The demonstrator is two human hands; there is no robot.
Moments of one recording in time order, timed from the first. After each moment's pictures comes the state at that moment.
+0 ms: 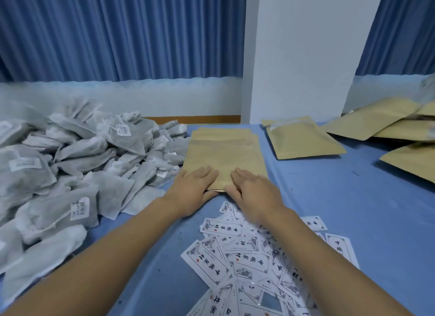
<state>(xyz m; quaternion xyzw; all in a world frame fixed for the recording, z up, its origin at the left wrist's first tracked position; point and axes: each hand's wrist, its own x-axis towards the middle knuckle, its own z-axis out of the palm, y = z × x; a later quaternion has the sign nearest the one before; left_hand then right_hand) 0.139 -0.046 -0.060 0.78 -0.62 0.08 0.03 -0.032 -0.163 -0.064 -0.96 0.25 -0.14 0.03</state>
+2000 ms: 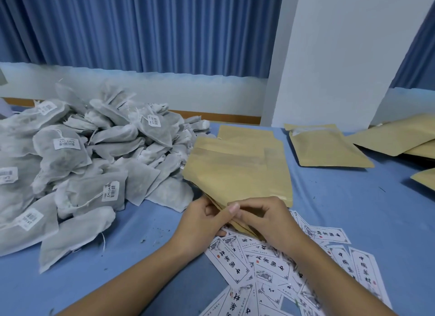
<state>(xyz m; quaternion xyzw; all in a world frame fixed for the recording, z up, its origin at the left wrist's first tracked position) 0.069 0.033 -0.075 0.65 -0.35 -0.28 0.61 -0.053 -0.112 -0.069 -0.84 0.10 -0.22 0.49</state>
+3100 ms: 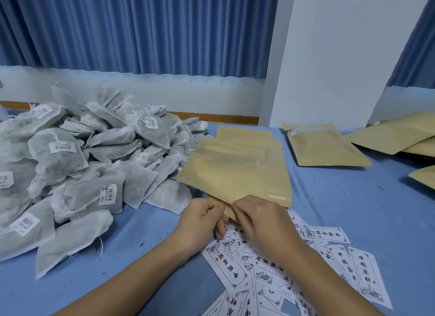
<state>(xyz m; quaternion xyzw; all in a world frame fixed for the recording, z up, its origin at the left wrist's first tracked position) 0.072 0.030 -0.068 0.68 -0.35 -0.27 0.58 -0.053 -0.094 -0.061 -0.95 0.12 -0.26 0.09</state>
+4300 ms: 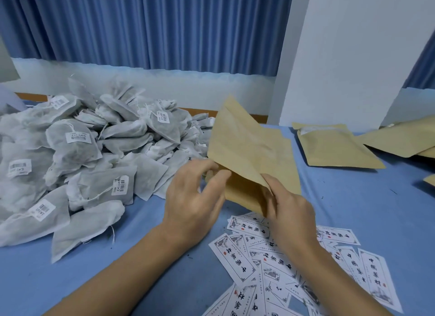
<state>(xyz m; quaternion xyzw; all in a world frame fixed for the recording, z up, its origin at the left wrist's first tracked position) 0.085 0.046 -0.043 0.60 -0.51 0.48 0.38 -0.057 -0.091 -0.051 -0.89 0.28 -0.35 0.10</state>
